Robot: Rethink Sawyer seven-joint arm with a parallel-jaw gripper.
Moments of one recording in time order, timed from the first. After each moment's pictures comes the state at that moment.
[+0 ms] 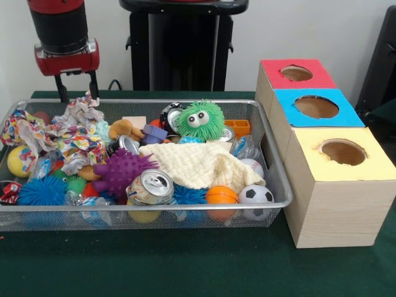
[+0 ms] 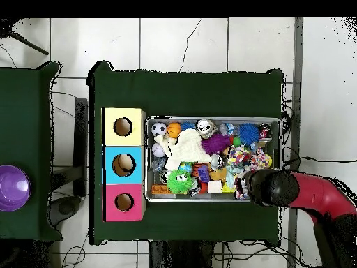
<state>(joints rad) -0.93 -0.70 0.42 1.78 -0.58 0.74 1.32</state>
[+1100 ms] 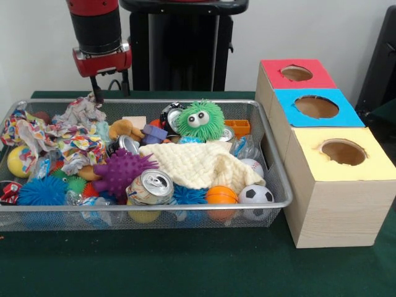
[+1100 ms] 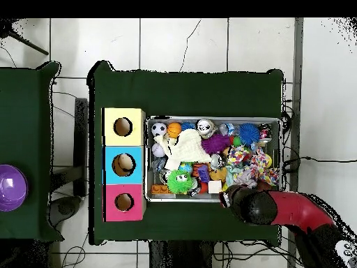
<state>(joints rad) -0.93 -0.69 0.42 1.94 -0.62 0.56 1.32</state>
